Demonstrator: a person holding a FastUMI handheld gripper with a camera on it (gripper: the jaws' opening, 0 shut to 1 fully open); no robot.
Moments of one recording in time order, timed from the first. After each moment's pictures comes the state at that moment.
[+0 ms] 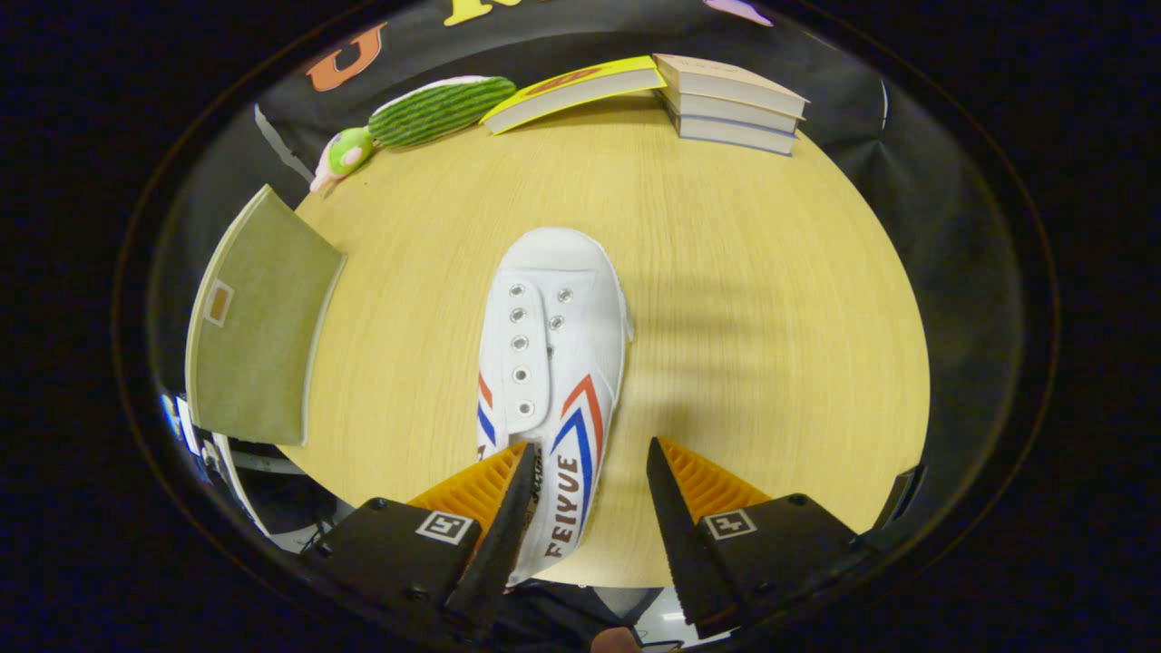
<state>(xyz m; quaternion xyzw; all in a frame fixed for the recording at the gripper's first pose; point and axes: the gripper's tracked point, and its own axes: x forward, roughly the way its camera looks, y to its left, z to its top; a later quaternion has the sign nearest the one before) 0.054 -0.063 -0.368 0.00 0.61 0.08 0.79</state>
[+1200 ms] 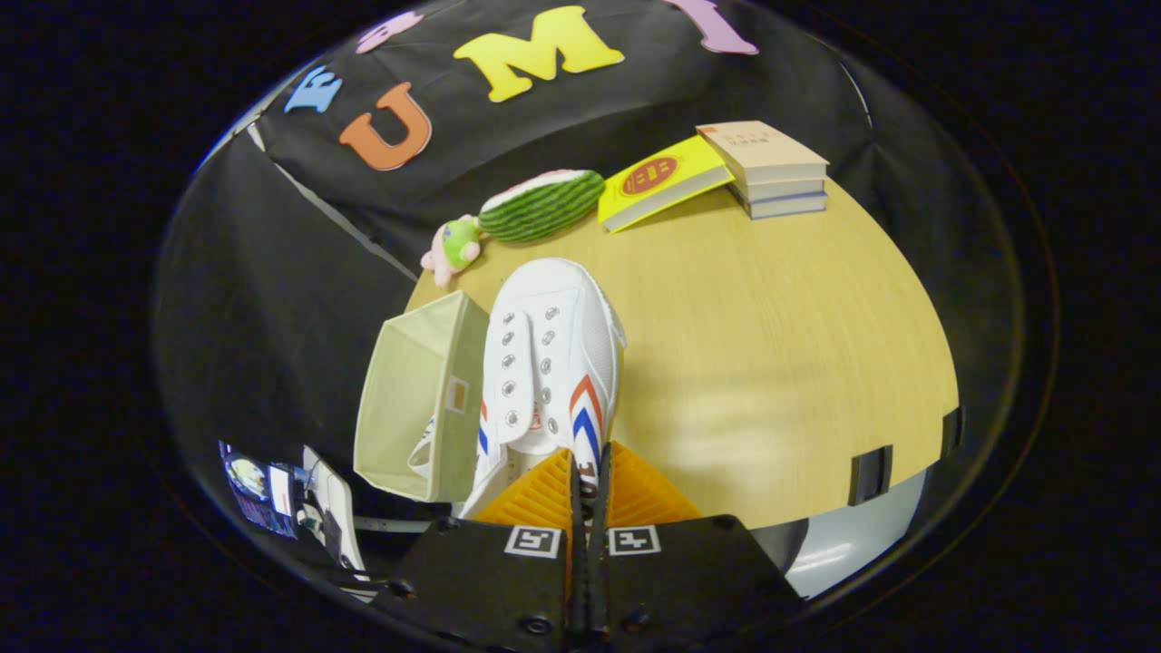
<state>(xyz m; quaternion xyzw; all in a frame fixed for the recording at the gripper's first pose) 0.032 0.097 -0.177 0.13 0.51 0.13 0.84</state>
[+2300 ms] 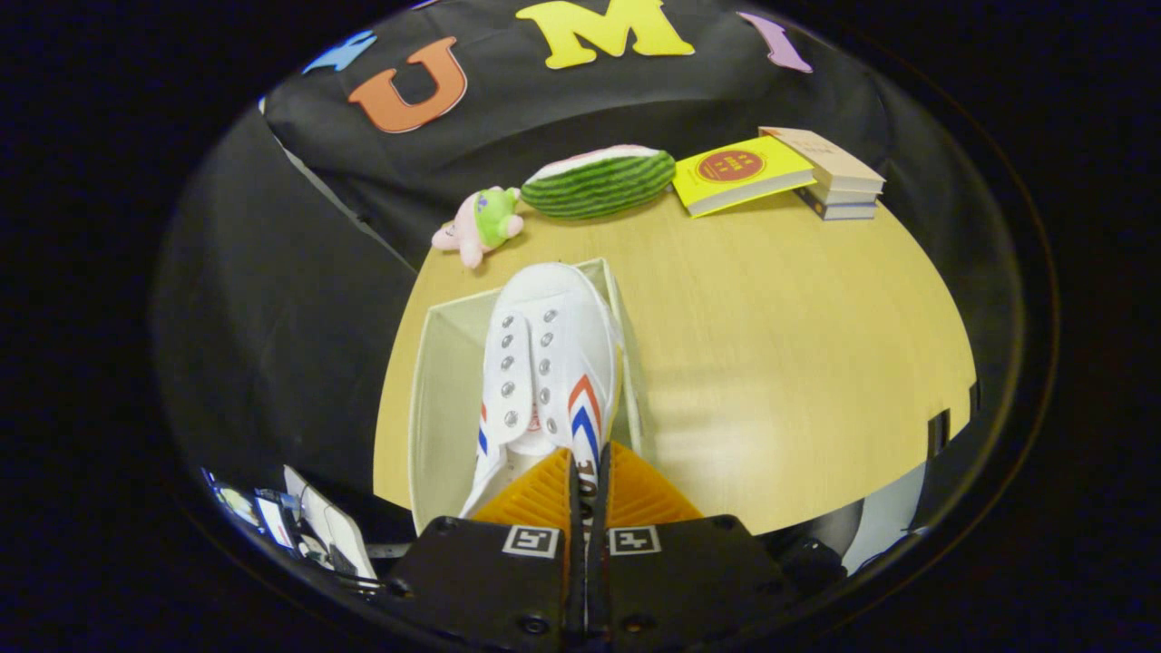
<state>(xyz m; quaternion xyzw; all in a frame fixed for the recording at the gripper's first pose) 0.062 0.287 -0.213 0.12 0.53 0.07 0.83</state>
